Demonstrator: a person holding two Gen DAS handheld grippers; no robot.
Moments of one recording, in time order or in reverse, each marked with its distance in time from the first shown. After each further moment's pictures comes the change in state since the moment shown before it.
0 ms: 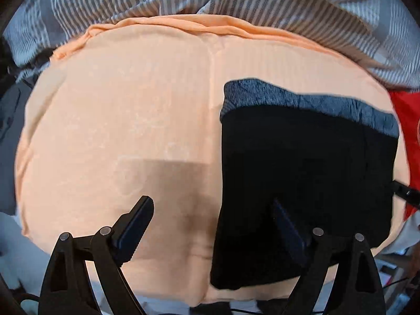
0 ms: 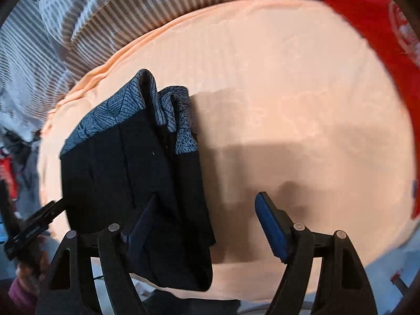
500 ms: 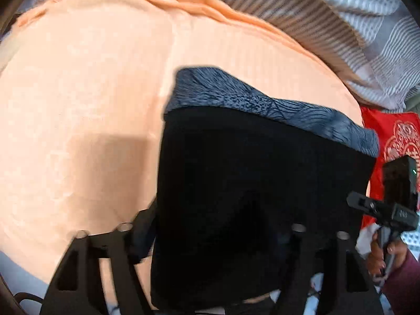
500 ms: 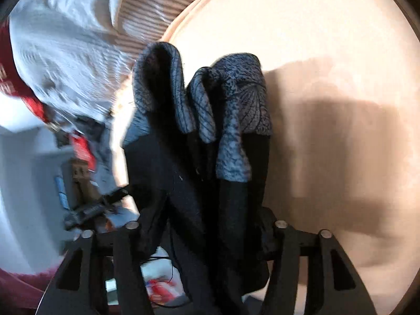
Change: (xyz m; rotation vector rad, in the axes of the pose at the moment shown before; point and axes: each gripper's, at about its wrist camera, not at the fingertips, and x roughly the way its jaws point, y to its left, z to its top) left arm 0.037 -0.016 0.024 -0.114 0.072 -0.296; right arm 0.056 0.005 0.020 -0.065 0.207 0.527
